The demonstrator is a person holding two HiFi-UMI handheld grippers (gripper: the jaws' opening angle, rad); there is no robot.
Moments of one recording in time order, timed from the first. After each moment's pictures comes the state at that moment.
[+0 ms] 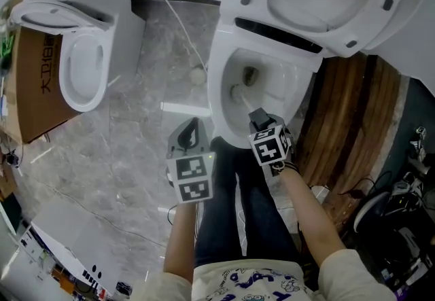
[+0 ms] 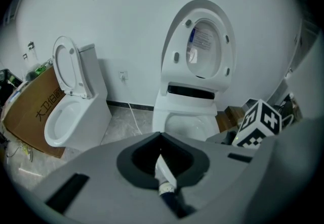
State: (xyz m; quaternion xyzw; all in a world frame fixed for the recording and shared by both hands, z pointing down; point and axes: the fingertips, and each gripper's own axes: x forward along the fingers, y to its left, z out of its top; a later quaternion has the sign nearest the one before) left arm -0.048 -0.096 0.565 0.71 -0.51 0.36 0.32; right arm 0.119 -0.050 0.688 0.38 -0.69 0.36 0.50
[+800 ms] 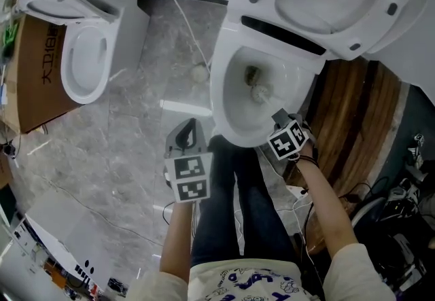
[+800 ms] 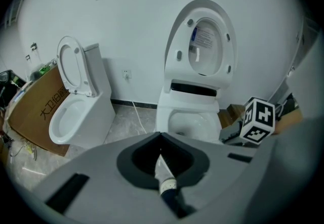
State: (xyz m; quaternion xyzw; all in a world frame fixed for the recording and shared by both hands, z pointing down) left arm -0.062 -0.082 0.566 0.70 -0.52 0.37 0.32; right arm 0.201 -0.033 0.705 0.31 -0.64 0.28 0.64
